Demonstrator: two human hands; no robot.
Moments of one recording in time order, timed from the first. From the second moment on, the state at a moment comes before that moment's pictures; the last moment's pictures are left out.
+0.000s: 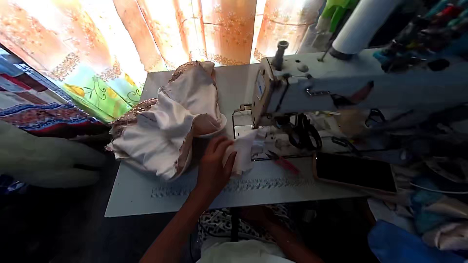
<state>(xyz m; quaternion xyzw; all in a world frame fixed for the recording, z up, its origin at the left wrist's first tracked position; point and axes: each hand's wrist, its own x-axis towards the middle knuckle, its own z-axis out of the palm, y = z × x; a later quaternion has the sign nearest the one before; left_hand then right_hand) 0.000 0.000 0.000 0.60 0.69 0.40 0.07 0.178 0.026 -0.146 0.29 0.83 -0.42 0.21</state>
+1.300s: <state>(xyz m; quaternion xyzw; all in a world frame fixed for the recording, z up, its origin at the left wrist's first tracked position) -0.027 0.017 0.080 0.59 0.73 0.34 0.07 0.222 0.057 -0.029 0.30 0.90 -0.18 -0.27</state>
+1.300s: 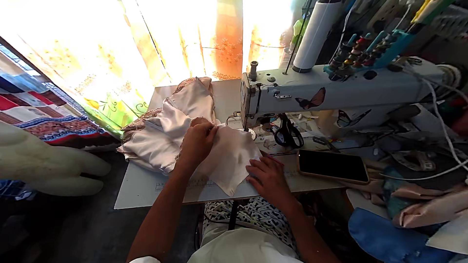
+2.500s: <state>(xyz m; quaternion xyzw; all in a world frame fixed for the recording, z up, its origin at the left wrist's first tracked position) -0.101 -0.075 0.133 0.65 0.68 0.34 -0.06 0.234 0.039 0.011 0.26 0.76 -0.48 -0.34</state>
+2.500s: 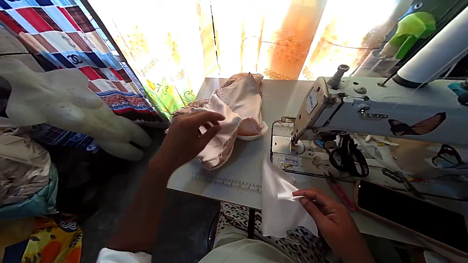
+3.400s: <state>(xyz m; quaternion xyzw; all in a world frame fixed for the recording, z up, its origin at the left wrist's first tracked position) -0.158 -0.001 0.149 0.84 0.54 0.06 0.00 0.041 0.014 0.048 0.26 0.83 -0.37 -0.33</state>
